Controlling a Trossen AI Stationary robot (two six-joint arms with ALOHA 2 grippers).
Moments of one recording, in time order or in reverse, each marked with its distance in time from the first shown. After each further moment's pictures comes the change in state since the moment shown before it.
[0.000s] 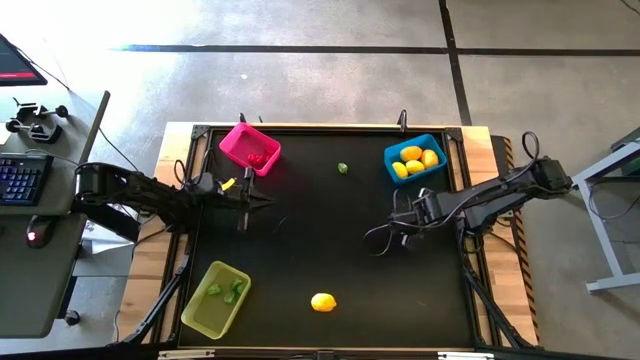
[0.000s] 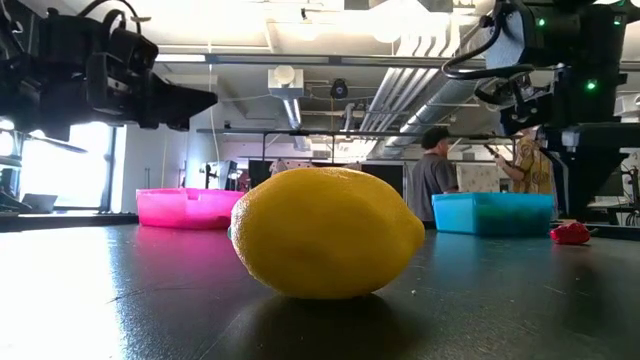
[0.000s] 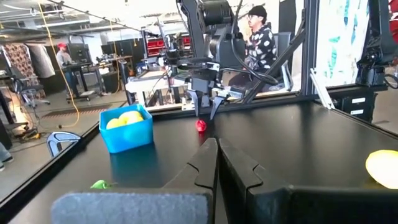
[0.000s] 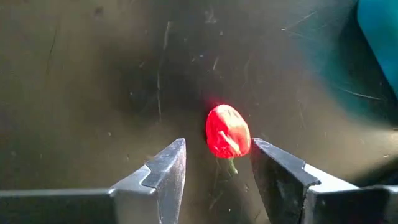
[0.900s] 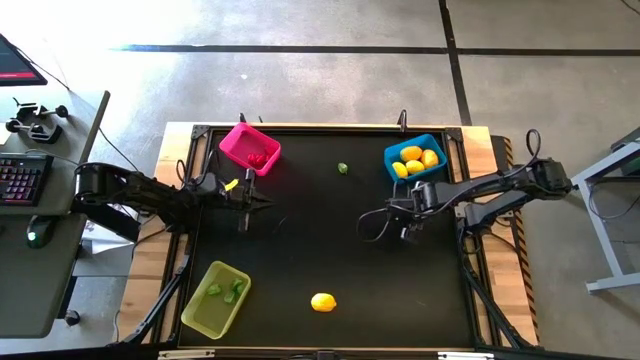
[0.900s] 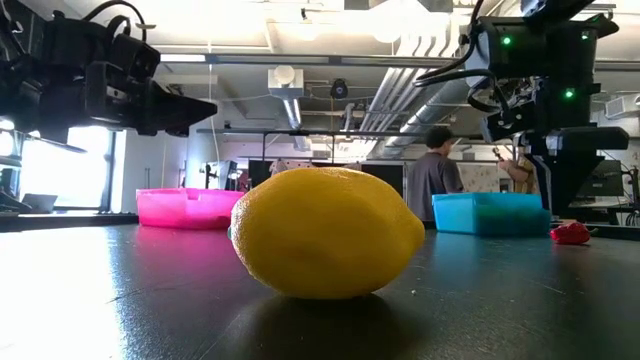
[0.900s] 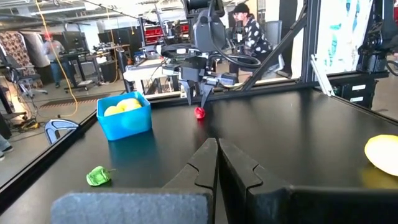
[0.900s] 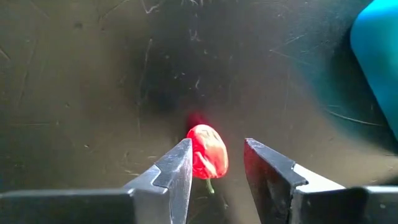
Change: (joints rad) left arm 0.000 -0.002 0.001 -0.058 -0.001 0.018; right arm -0.140 0.000 0.000 0.040 -0.037 -0.213
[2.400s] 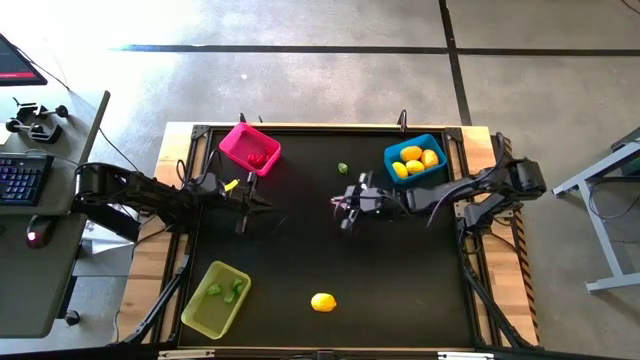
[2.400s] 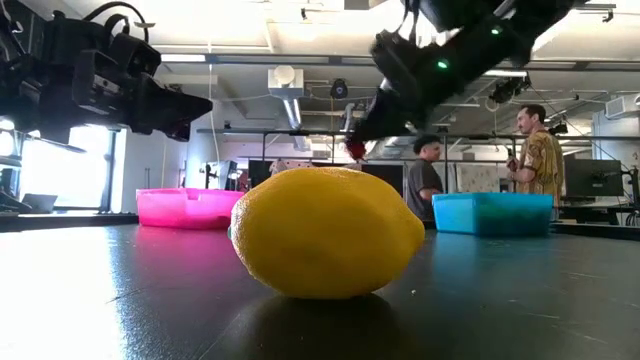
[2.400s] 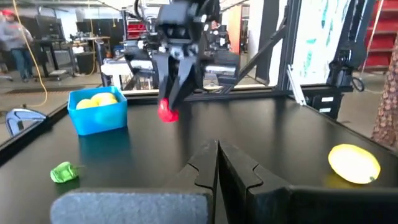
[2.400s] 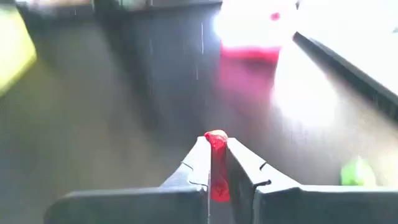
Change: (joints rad) left arm -0.001 0.000 0.000 -0.003 0.075 -0.100; right arm 0.016 0.209 0.075 1.114 0.160 -0.162
